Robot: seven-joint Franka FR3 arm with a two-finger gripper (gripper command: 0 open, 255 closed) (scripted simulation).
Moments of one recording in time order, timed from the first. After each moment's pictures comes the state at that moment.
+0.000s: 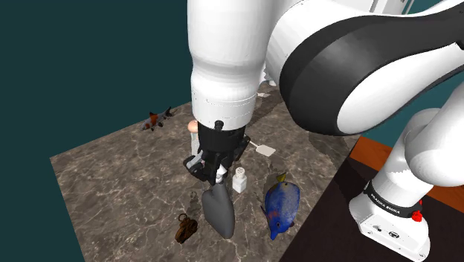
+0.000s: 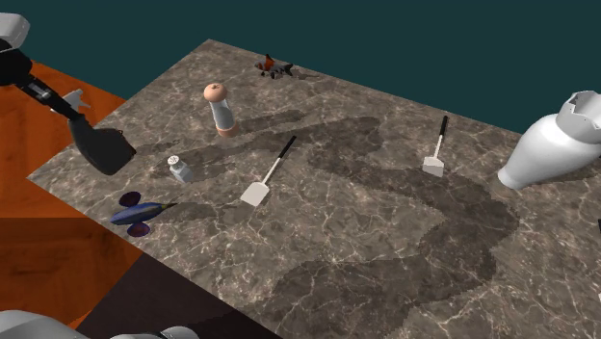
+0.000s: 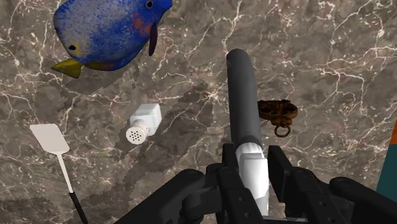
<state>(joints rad) 0.14 -0.17 0.84 -2.12 0.00 2.07 1.04</state>
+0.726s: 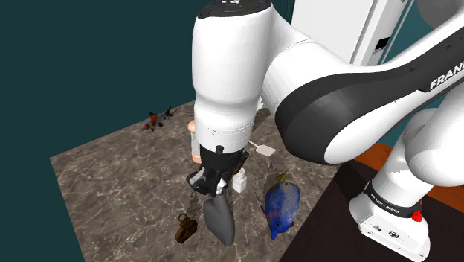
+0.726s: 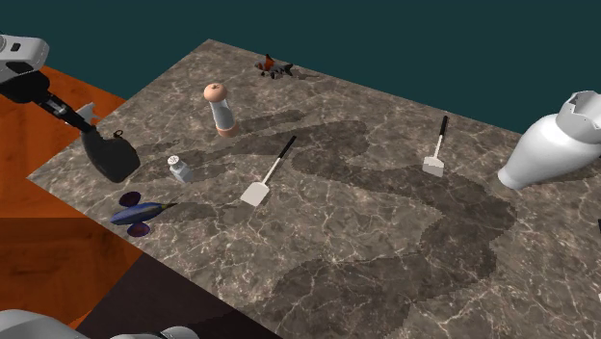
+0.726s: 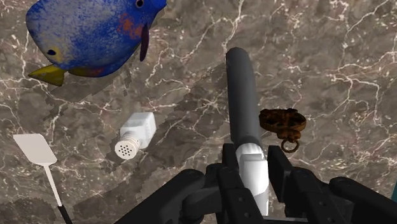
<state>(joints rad) 0.13 -0.12 0.86 -2.18 -0.05 2.17 1.08</state>
